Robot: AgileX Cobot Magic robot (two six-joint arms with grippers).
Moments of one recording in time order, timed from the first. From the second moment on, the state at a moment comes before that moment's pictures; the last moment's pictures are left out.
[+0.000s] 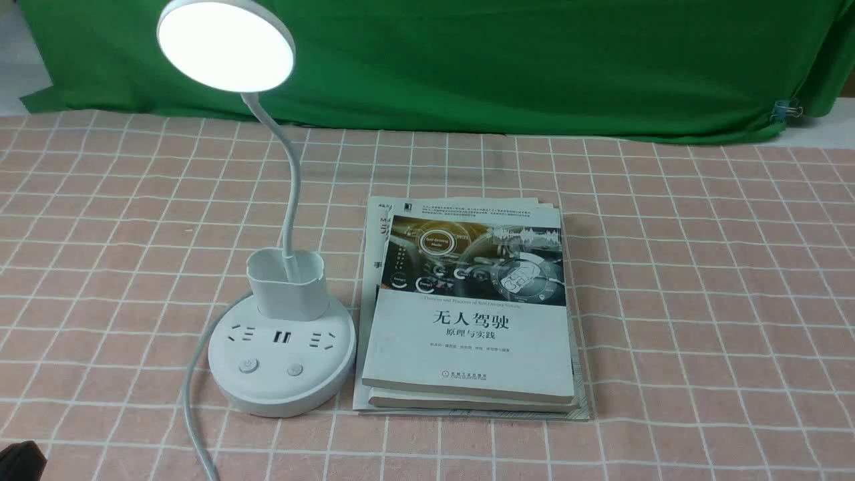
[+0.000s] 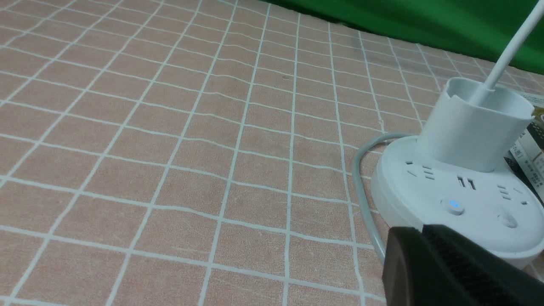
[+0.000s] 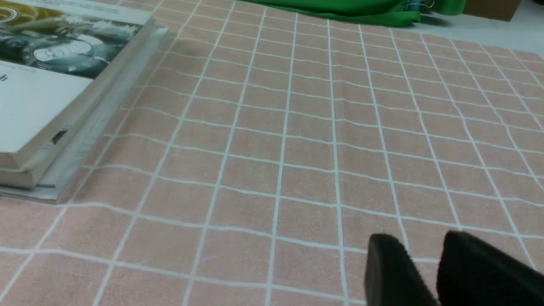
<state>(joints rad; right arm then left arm) 0.07 0.00 0.01 -0.08 0.23 -0.04 0.07 0.00 0.01 -0.18 0.30 0.07</state>
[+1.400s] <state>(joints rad) 0.07 0.00 0.01 -0.08 0.23 -0.04 0.07 0.53 -0.58 -0.46 0.76 0.12</state>
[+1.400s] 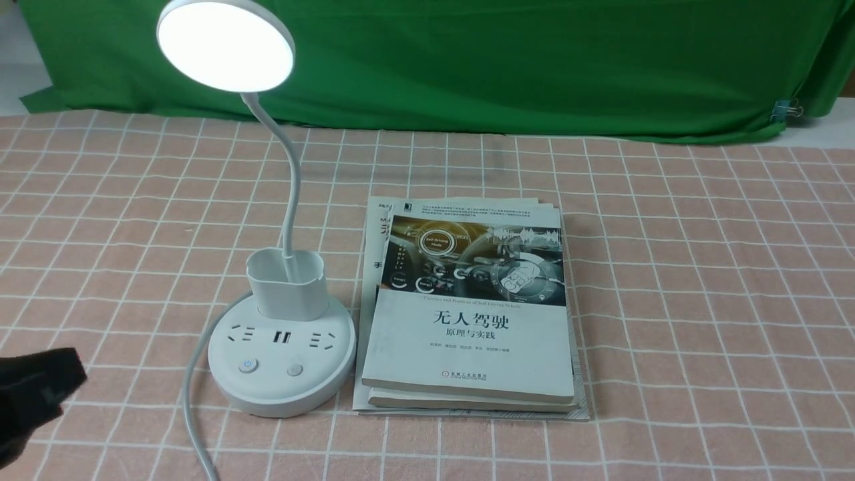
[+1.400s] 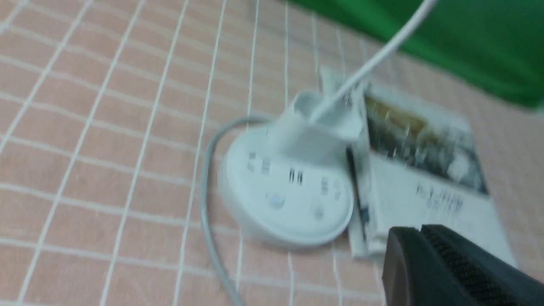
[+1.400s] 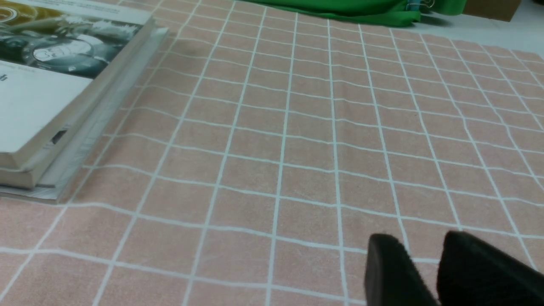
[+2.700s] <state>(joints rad) 0.07 0.00 0.01 -0.08 0.23 -0.04 -0.43 1.75 -1.20 -0.03 0.93 0.01</state>
